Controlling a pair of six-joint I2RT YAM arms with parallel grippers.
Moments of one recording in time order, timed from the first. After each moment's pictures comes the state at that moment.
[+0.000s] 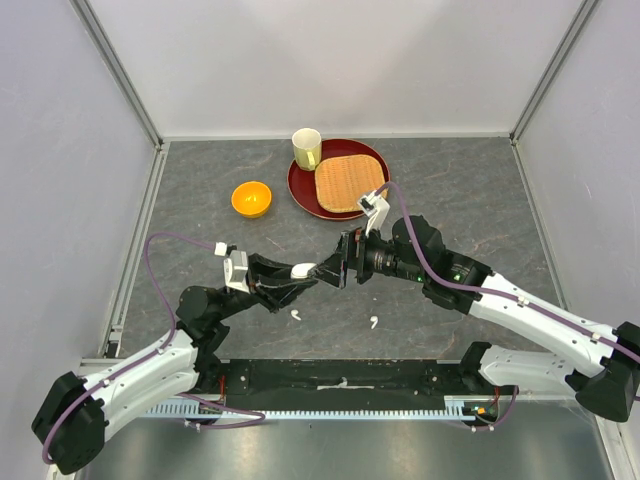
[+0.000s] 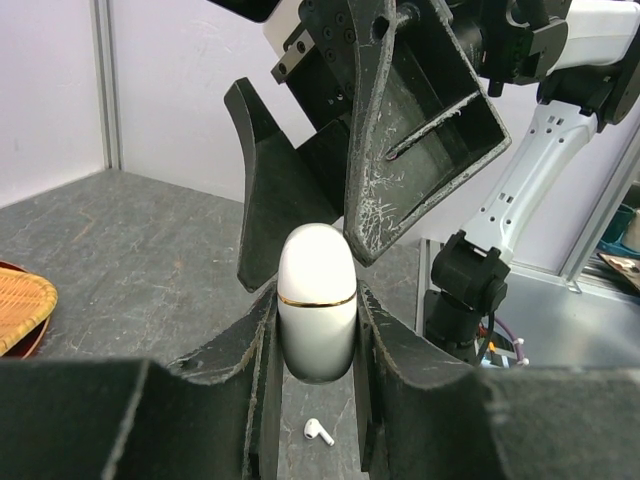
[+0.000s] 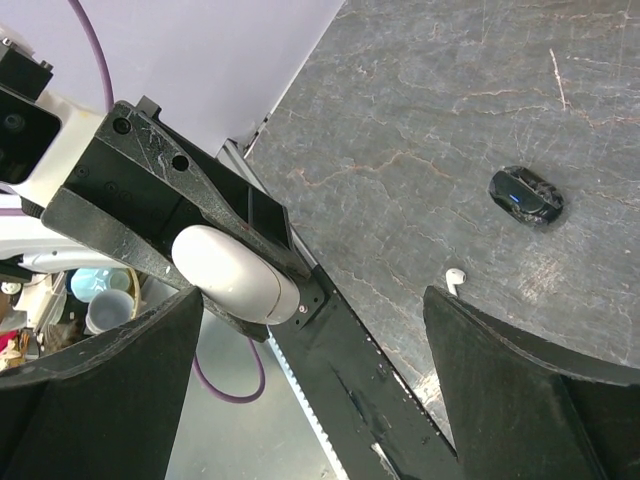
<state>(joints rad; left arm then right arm) -0.72 0.71 0.17 0.99 0.51 -0.39 0.93 1.08 0.94 -0.15 -0.21 0.69</state>
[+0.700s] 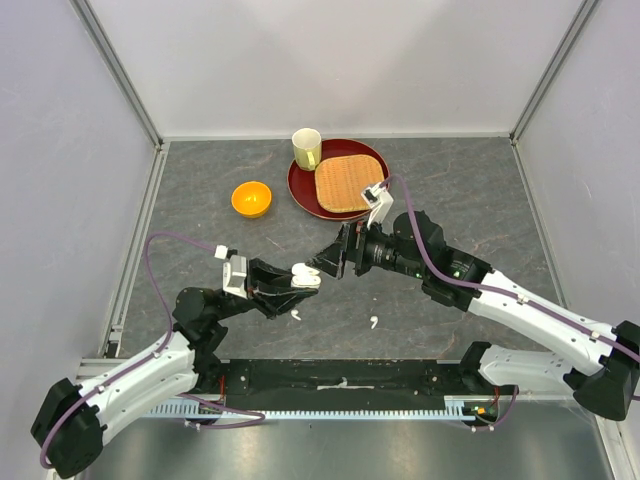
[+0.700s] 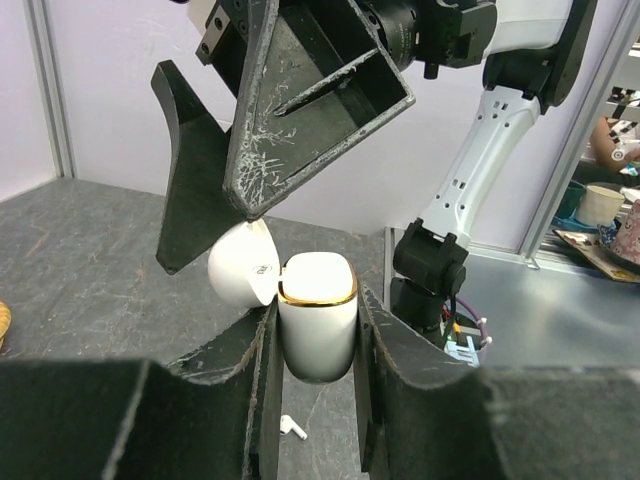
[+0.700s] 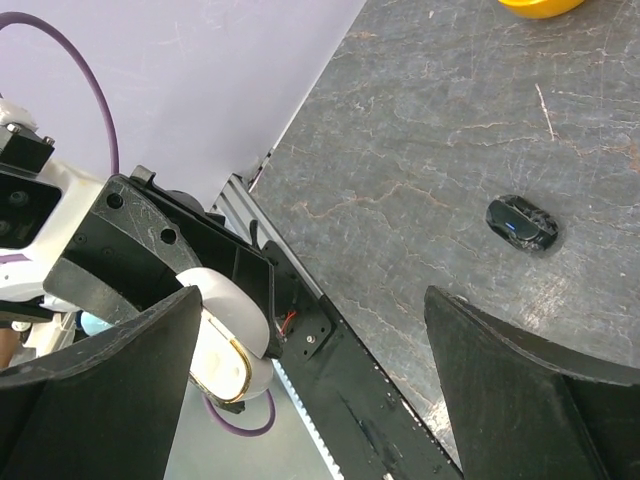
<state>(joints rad) -0.72 0.66 0.19 0.95 0.60 -0.40 0.92 1.09 0.97 -0.13 -0.16 0.73</state>
